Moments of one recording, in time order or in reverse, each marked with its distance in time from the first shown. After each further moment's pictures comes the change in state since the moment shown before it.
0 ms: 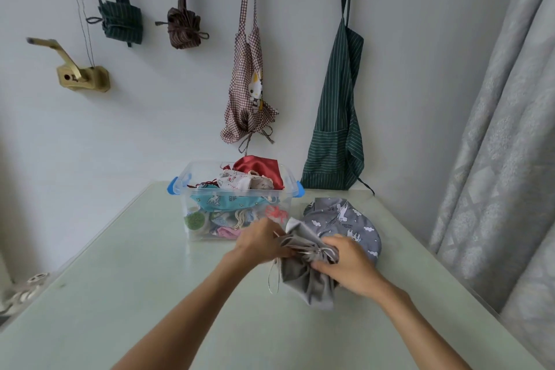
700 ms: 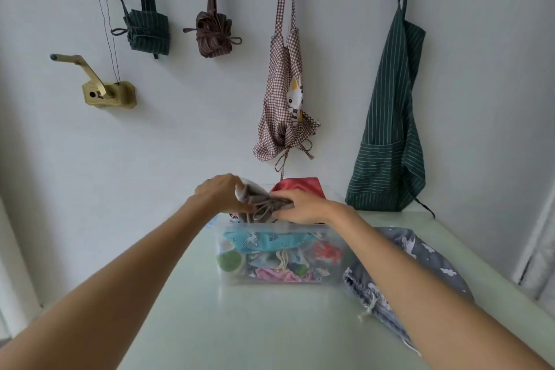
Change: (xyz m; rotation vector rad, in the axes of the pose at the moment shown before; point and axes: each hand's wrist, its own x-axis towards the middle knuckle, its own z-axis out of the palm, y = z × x) left_hand 0.091 -0.116 -0.142 0.328 0.121 -0.229; right_hand 0.211 -0.120 0.036 0.027 -0.345 -0.201
